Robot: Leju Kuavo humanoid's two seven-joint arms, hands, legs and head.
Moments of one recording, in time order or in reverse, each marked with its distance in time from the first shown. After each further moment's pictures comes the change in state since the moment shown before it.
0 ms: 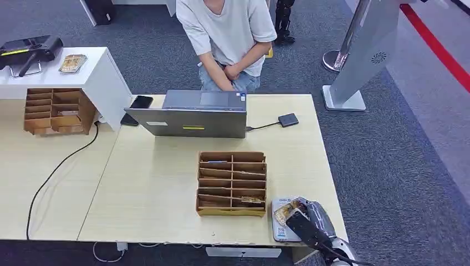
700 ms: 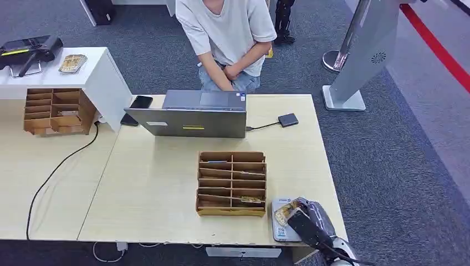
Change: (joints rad) left arm 0.000 0.000 0.000 0.000 -0.015 -0.003 0.000; right arm -0.001 0.000 -0.003 0.011 -0.027 0.040 -0.010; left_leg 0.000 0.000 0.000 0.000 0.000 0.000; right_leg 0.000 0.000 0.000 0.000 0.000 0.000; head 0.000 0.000
